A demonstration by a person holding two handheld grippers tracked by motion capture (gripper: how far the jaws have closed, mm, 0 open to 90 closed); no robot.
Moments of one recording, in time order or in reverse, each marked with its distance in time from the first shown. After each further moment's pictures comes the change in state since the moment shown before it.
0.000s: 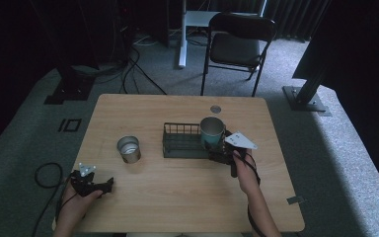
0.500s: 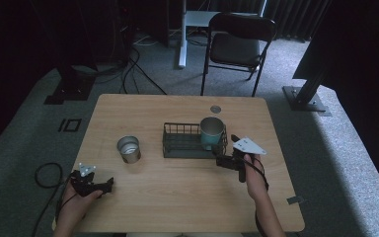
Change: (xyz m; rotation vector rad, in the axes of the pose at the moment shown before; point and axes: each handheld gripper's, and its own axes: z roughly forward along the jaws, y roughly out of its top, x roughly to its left) left arm 0.000 0.000 0.000 0.000 0.000 0.000; right arm -0.012 -0.010 -0.024 0.012 0.013 -0.015
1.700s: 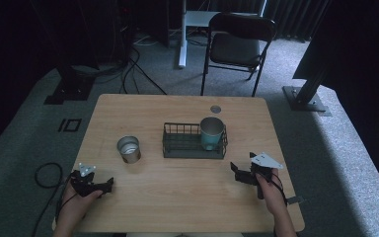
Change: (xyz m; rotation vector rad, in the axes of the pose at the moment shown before) left arm 0.000 0.000 0.000 0.000 0.000 0.001; right arm -0.039 -0.062 -0.037 0.155 -0.064 0.040
